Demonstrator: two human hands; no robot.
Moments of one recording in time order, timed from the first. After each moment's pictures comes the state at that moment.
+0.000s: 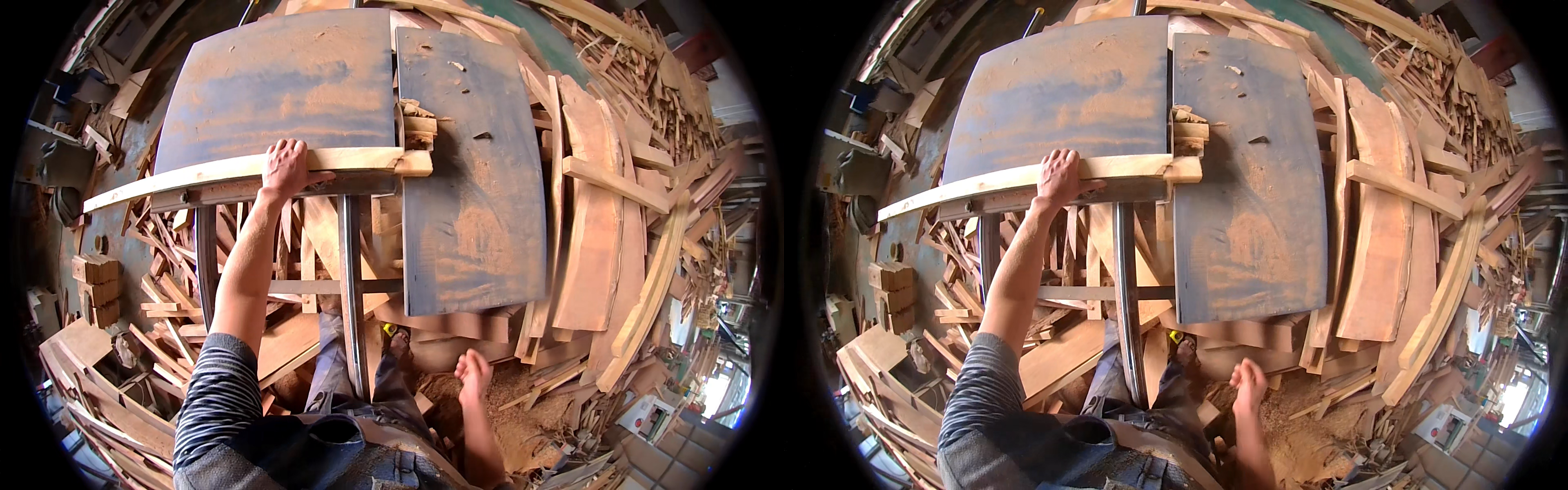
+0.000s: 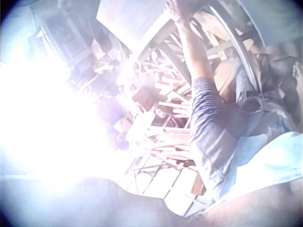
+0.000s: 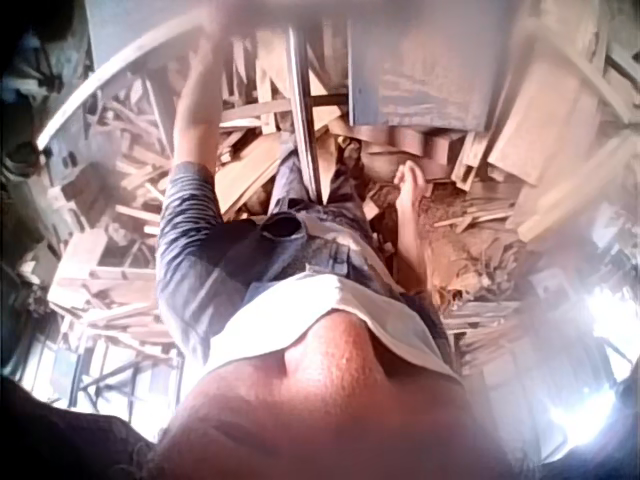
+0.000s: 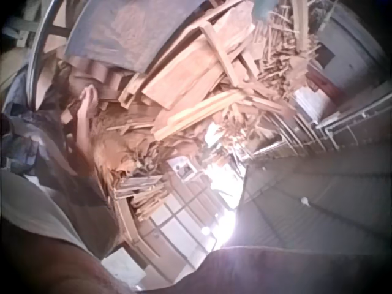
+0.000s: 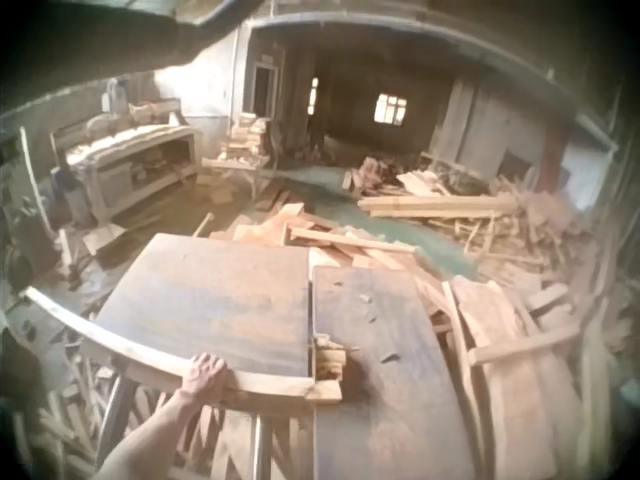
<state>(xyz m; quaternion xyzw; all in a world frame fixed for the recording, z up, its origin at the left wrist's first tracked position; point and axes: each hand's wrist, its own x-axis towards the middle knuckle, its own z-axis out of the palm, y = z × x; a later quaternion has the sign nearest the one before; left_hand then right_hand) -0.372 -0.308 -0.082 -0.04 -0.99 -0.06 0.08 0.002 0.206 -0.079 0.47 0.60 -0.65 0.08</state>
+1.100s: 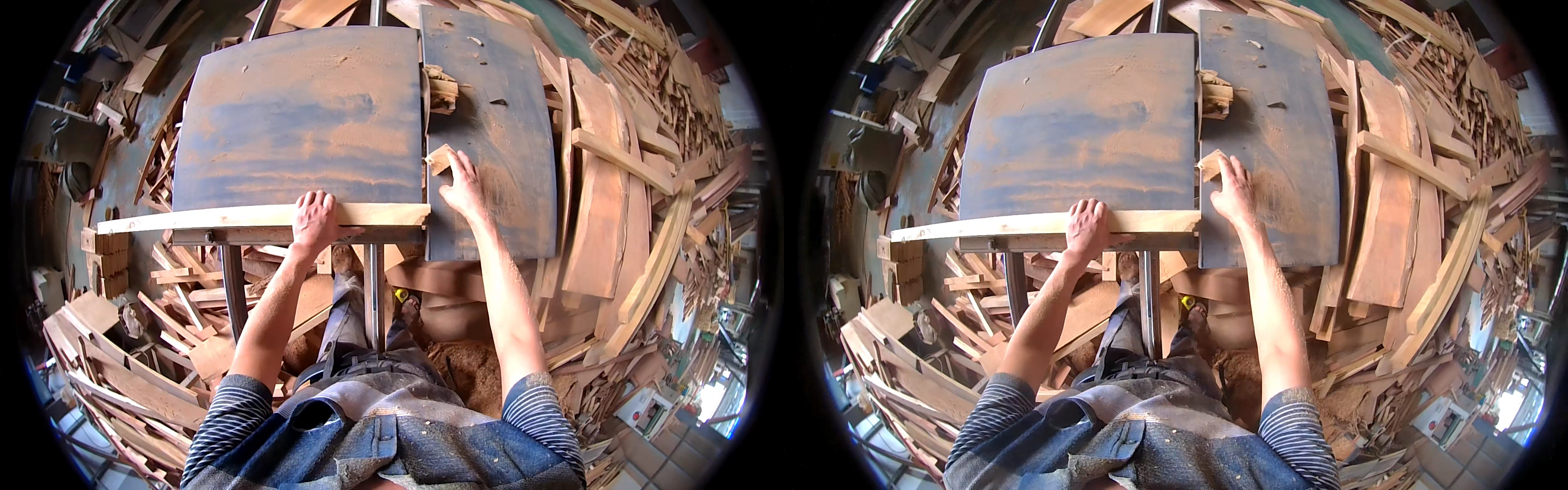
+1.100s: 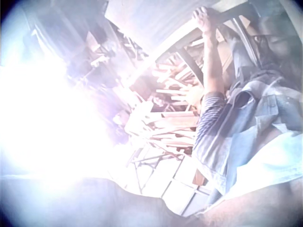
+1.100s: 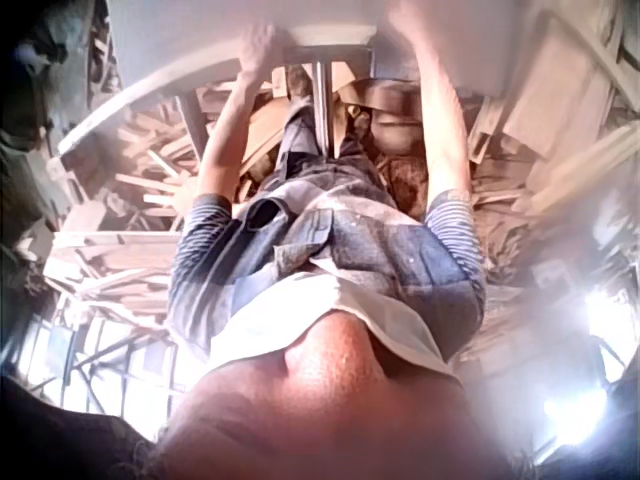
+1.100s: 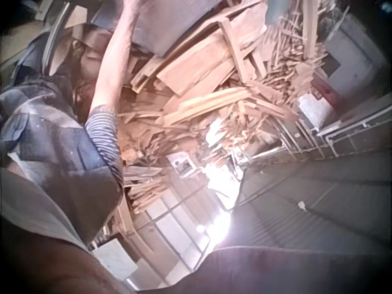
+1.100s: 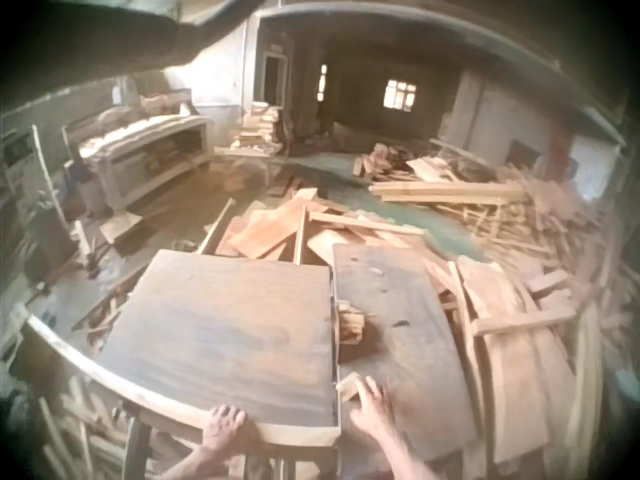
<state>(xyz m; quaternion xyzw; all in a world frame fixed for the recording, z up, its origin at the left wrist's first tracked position) -0.148 -0.251 -0.071 -0.03 -1.00 -0.08 0.02 -0.295 0.070 -0.058 -0.17 0.96 -0.20 0.03</state>
